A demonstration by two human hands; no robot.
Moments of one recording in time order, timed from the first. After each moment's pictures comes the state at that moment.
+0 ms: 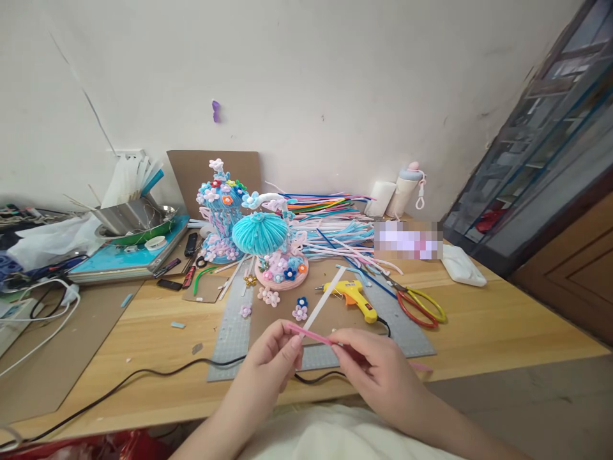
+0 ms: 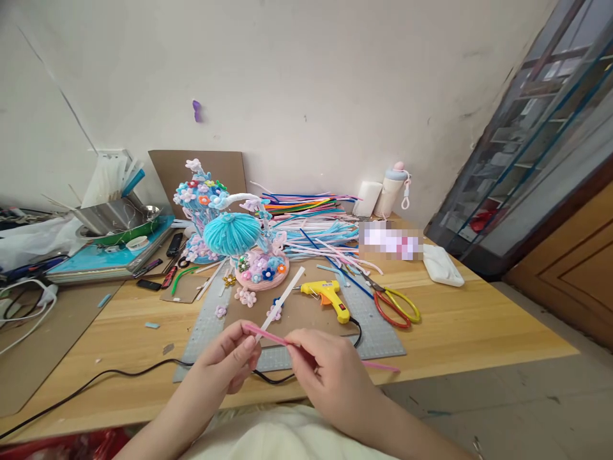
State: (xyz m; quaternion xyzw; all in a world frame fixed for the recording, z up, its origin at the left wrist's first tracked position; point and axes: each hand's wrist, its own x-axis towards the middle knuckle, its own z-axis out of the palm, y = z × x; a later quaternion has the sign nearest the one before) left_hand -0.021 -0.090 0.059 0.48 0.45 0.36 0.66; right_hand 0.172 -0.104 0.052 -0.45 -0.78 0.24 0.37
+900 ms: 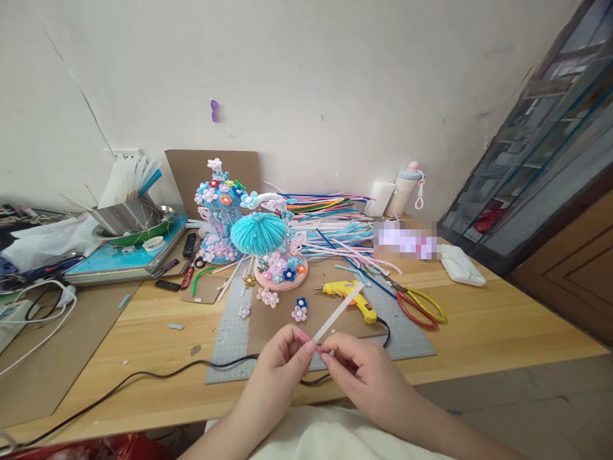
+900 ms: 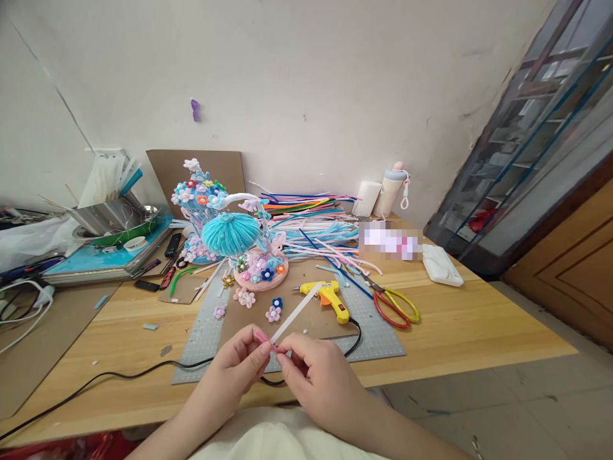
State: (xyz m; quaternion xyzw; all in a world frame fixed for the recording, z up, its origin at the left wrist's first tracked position) left_hand -0.007 -0.087 0.037 0.51 0.44 0.38 0.63; right_hand 0.160 -0.100 0.045 -0.48 -0.75 0.34 0.31
